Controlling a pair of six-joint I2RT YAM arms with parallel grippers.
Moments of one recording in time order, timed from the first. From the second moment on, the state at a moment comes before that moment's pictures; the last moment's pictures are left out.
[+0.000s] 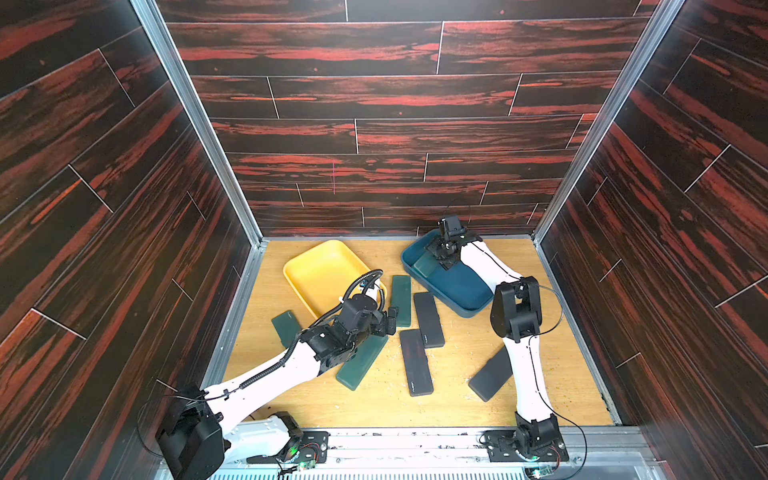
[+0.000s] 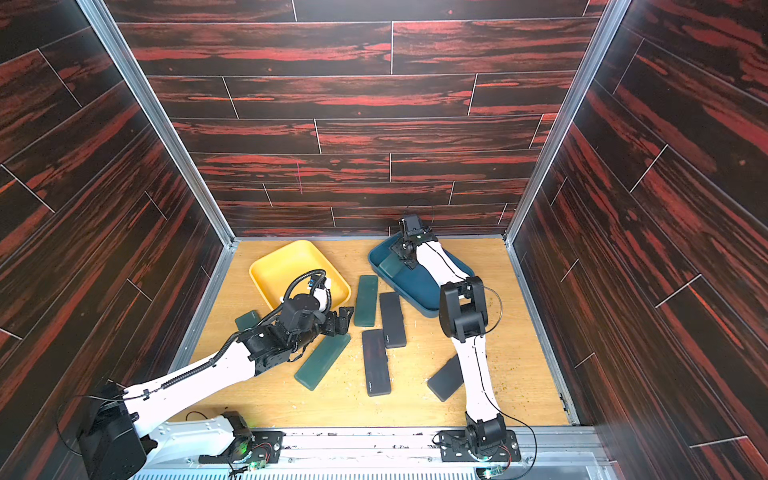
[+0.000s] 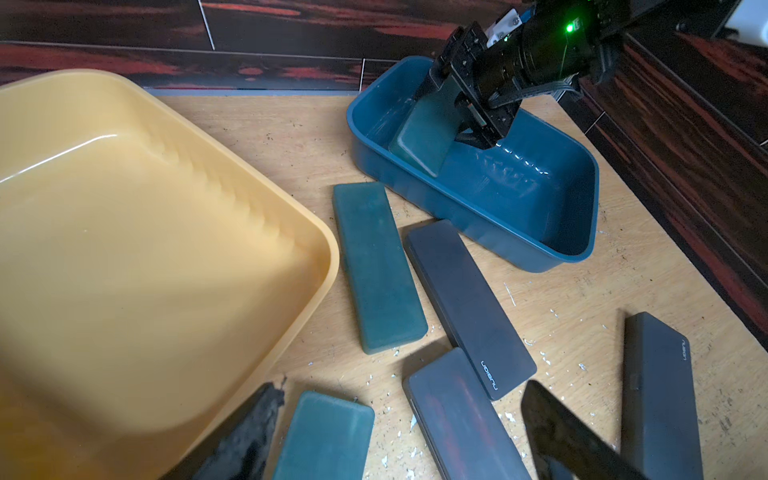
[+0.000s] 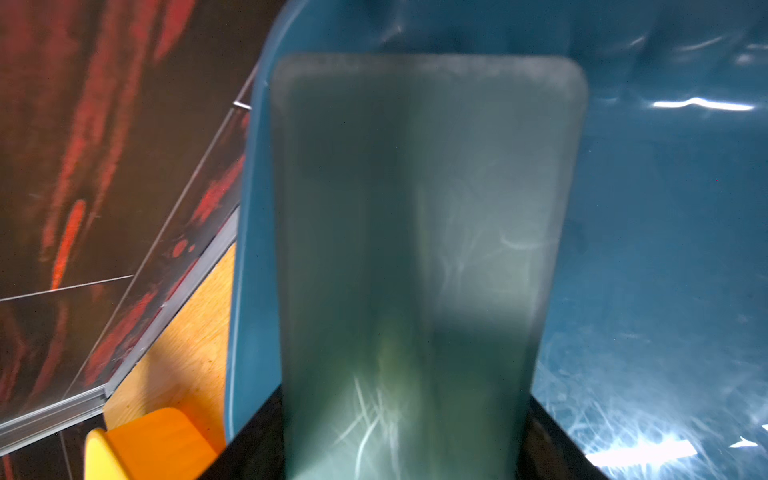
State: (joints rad) left arm -0.77 1.21 0.83 -0.16 -0.22 -0.44; right arm 0.34 2.43 2.19 -0.68 0.02 0.99
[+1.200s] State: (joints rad) left arm -0.77 1.20 0.86 -0.28 -0.30 -0.48; right arm 0.34 2.58 2.49 -0.86 0.01 0.93
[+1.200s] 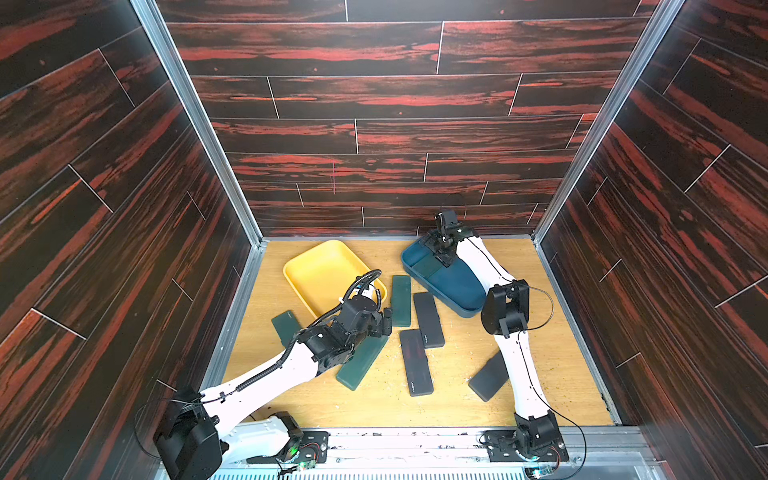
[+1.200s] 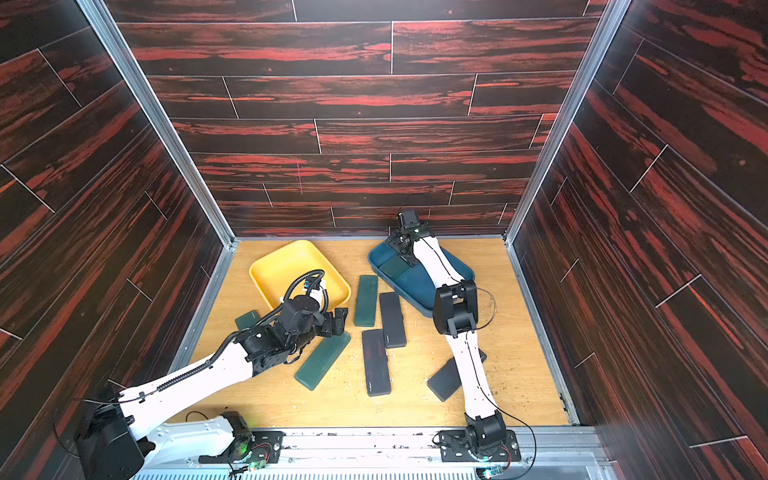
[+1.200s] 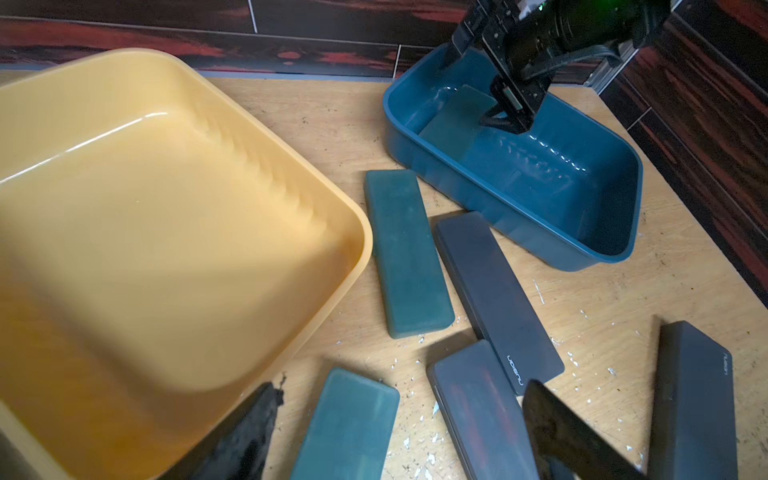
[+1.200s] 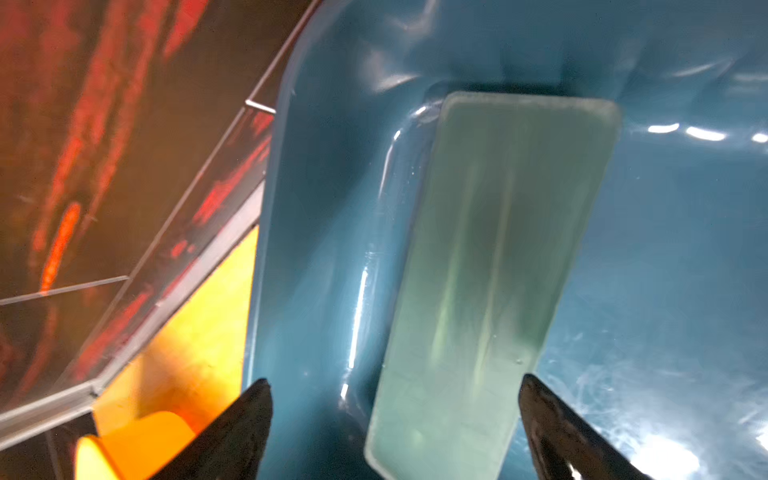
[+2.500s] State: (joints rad) left arm -0.80 1.20 0.76 -0.70 -0.25 -0.58; right arm 0.67 1.48 1.10 -0.31 -0.11 0.44
